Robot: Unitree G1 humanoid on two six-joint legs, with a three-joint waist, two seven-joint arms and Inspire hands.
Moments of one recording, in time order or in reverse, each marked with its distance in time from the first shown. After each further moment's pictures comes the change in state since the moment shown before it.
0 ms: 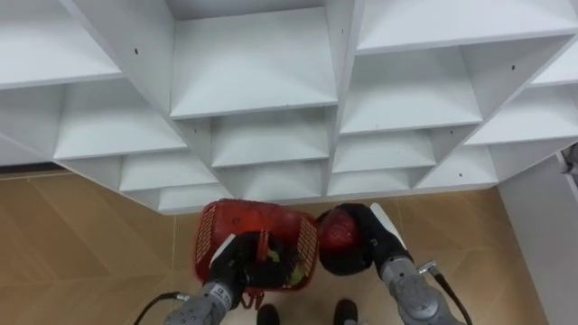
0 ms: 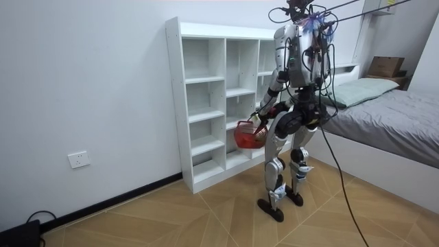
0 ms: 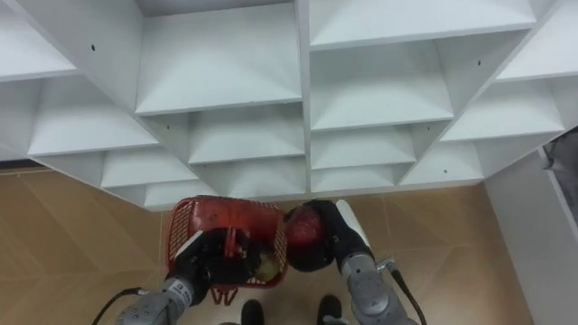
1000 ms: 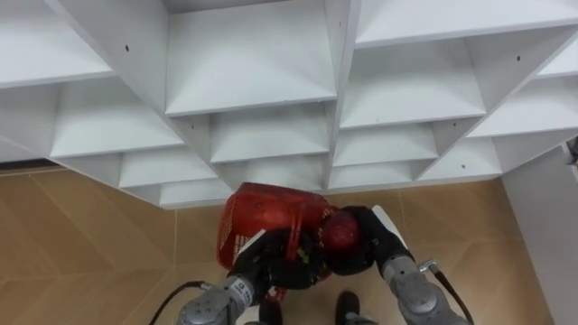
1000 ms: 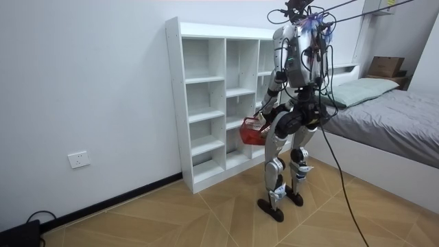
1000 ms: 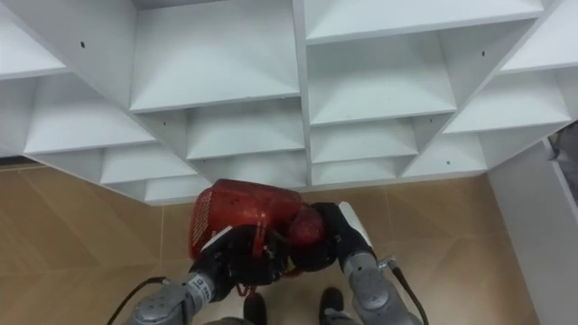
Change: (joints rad) left arm -0.046 -0.012 -0.109 0.000 -0.078 -0.001 -0.110; right arm -0.057 0.010 0.000 0.100 0.006 0.000 -0.001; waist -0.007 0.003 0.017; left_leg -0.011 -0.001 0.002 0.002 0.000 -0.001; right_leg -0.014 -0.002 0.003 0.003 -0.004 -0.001
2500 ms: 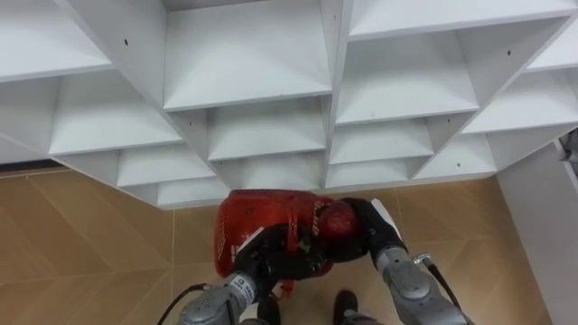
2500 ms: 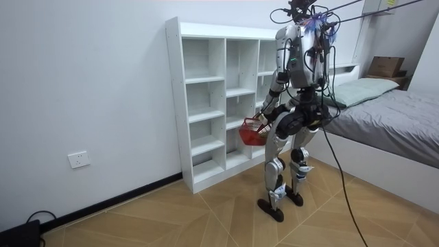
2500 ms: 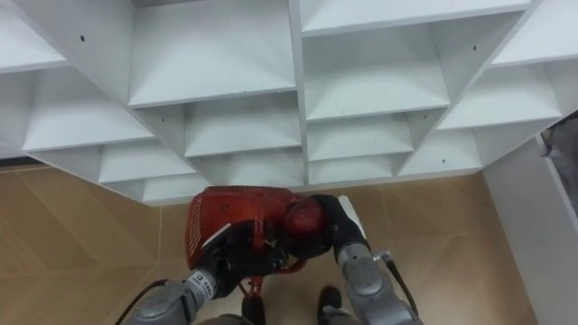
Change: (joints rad) left arm -0.015 -0.002 -0.017 0.012 -0.153 0.007 -0.008; right arm -0.058 0.030 0.018 0.056 0.145 0.024 0.010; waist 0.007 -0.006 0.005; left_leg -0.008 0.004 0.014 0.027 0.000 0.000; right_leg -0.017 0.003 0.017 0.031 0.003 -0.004
